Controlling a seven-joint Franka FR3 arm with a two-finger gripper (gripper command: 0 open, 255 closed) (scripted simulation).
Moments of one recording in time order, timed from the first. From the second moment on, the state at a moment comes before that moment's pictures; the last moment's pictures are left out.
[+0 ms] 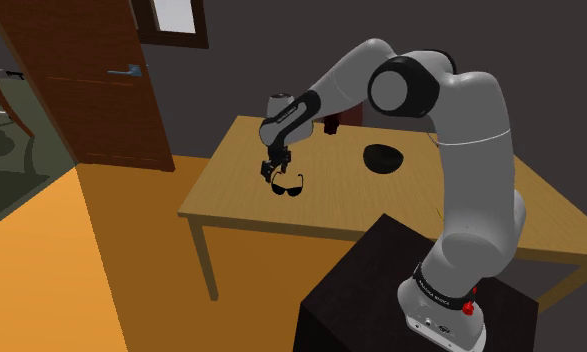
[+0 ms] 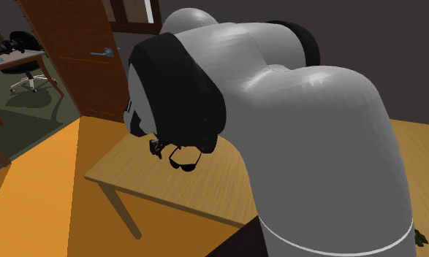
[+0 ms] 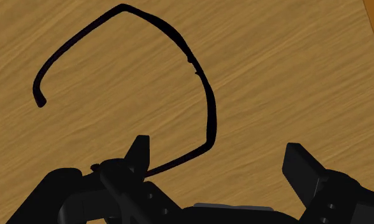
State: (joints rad) arm -0.02 0.55 -0.03 -1.85 0.06 2.41 -0.18
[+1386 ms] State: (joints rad) arm -0.02 0.62 -0.03 -1.83 0.07 2.47 -0.18
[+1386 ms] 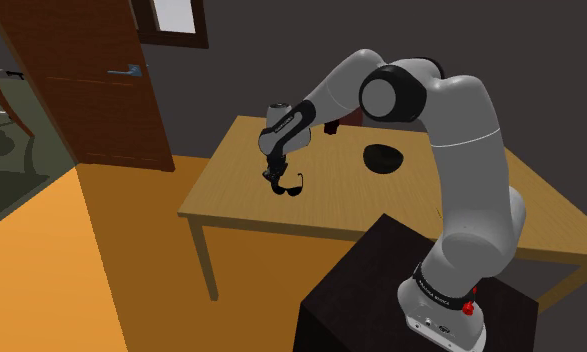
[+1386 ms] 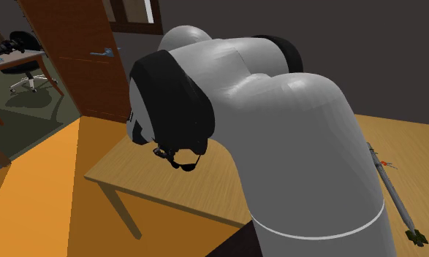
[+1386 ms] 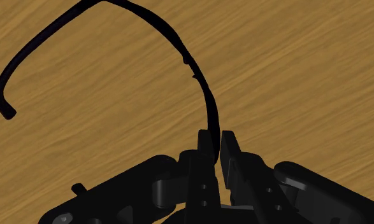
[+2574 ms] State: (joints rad) arm -0.02 0.49 -0.03 -1.82 0.06 2.33 -0.17
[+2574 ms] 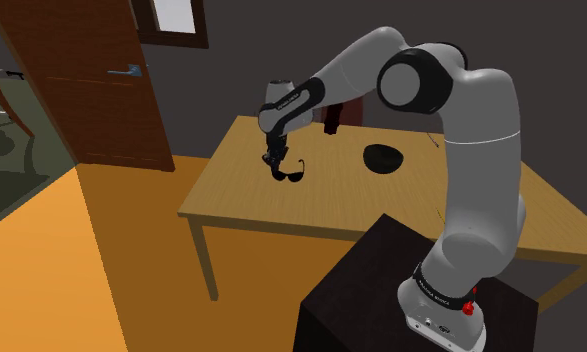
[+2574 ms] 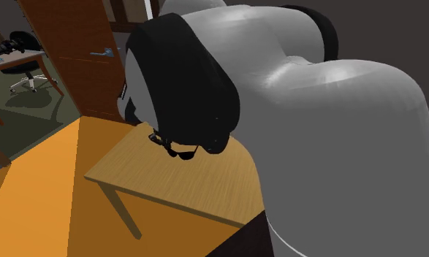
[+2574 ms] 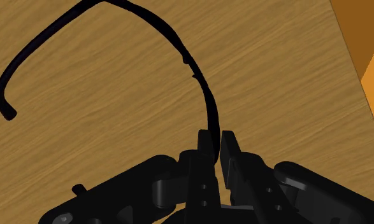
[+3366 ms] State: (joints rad) arm -0.02 0.39 -0.04 -1.79 0.05 2.20 -0.17
